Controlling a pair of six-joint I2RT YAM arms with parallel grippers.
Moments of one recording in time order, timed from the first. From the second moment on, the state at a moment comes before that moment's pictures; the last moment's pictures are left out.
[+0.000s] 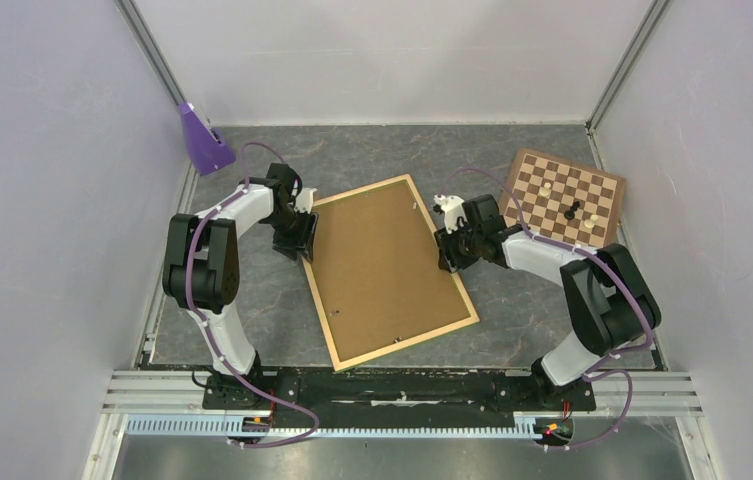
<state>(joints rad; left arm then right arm) -0.16 1.86 1.24 -0.80 0.22 0.07 0.40 1.61 0.81 -0.15 -0.27 -0.09</state>
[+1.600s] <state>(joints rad) -0.16 1.88 1.24 -0.80 0.22 0.07 0.40 1.58 0.76 -0.07 -0.34 -0.42</state>
